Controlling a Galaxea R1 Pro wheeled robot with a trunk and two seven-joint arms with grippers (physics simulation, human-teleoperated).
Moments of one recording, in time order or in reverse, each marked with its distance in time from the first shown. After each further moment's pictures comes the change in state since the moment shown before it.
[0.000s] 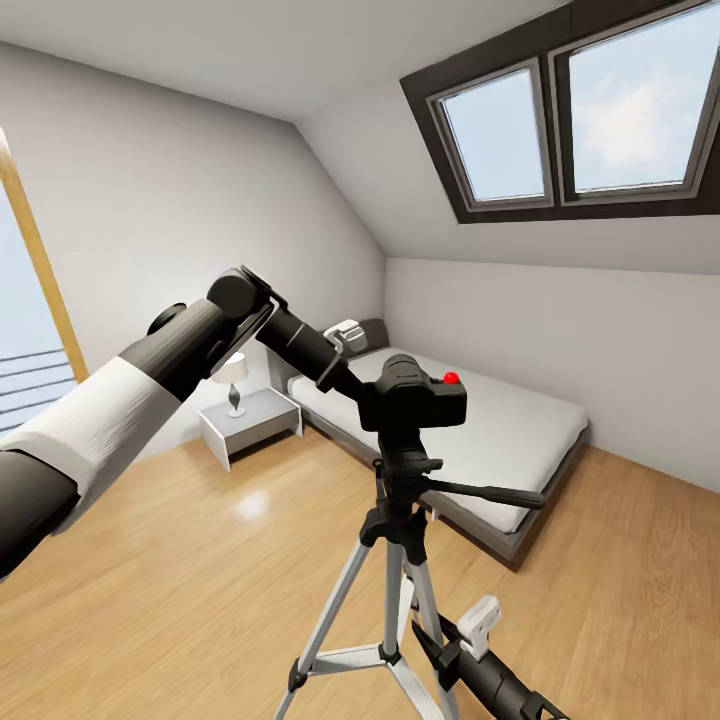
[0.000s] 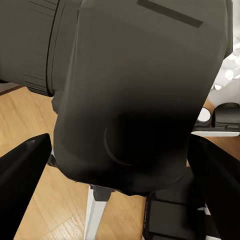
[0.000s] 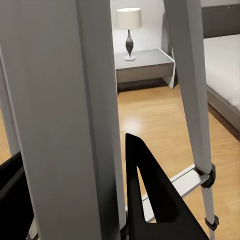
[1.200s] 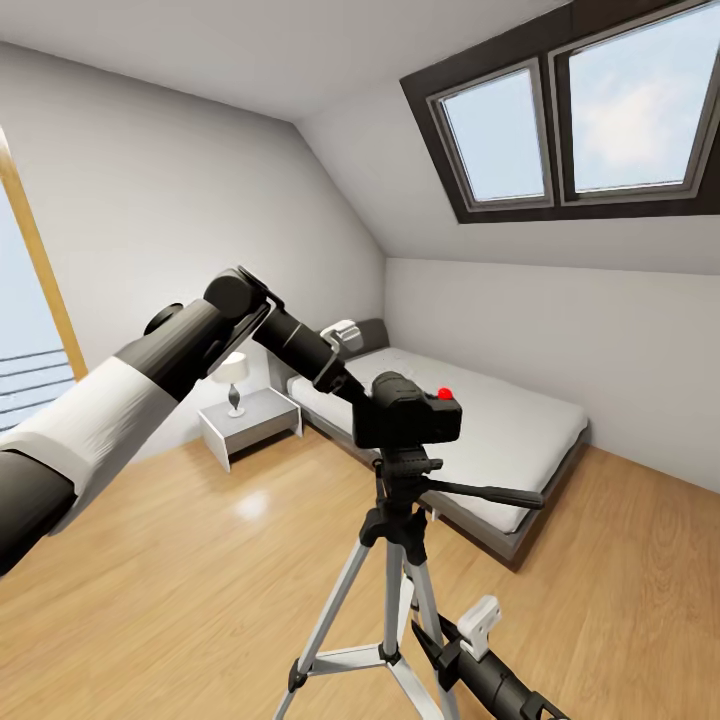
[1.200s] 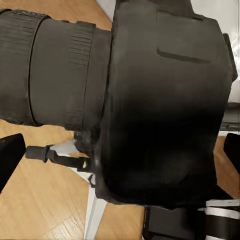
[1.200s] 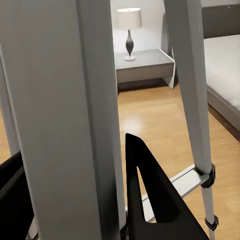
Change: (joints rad) left arm 0.000 0.010 -0.001 0.001 0.004 0.000 0.001; right arm 0.000 0.000 0.000 0.000 0.002 -0.001 0.000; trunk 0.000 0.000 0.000
